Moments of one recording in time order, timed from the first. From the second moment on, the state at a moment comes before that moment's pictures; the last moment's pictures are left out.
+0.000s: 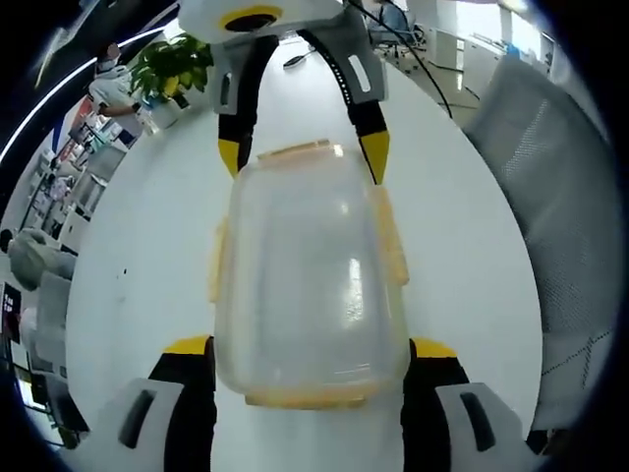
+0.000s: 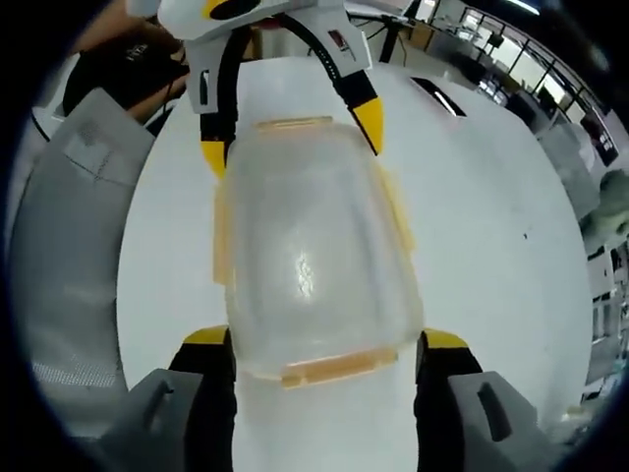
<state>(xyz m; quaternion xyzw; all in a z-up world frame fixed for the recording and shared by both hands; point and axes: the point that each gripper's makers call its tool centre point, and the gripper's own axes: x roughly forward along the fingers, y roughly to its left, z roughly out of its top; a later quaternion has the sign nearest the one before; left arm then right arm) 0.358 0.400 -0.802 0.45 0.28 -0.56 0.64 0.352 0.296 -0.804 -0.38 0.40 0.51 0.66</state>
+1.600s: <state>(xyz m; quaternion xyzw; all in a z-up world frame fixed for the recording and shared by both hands) 0.390 0.423 -0.740 0.32 0.26 -0.49 0.77 0.382 0.289 -0.755 -0.34 0.38 0.46 0.73</state>
